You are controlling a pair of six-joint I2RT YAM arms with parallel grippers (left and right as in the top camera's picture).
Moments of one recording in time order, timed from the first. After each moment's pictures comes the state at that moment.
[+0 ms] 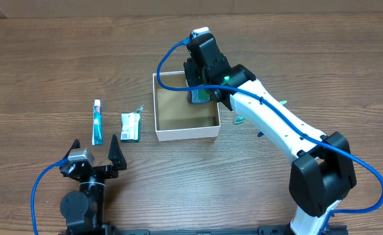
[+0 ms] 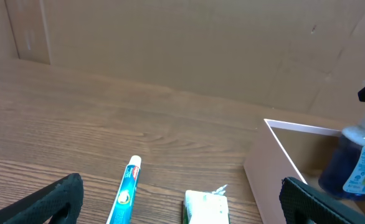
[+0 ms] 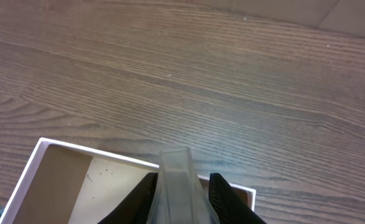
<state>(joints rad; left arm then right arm) 0.18 0.02 0.01 -0.06 0.13 -0.19 0.58 1.91 1.59 -0.47 0.20 0.23</state>
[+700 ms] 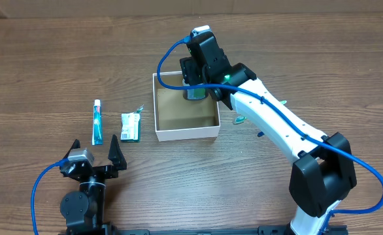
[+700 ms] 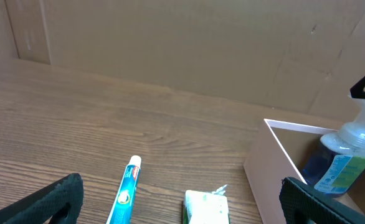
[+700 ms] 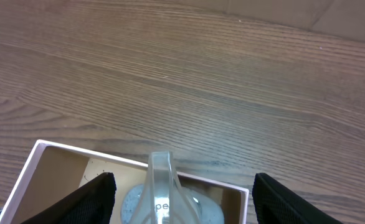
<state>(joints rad) 0.18 0.02 0.01 -0.06 0.13 -0.19 0.58 1.91 1.60 -0.49 0.22 0.23</state>
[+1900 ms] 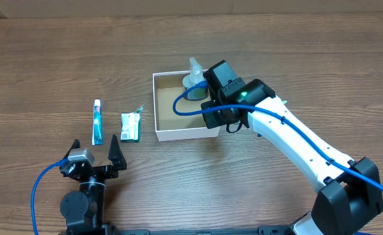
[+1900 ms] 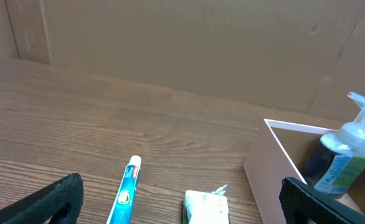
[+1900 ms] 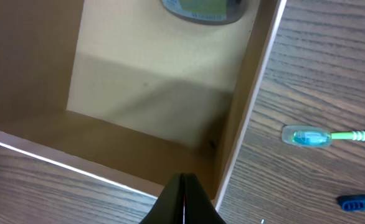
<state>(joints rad) 0.18 0.02 0.01 -0.06 0.13 -0.19 0.58 1.71 1.39 -0.91 -0.07 0.29</state>
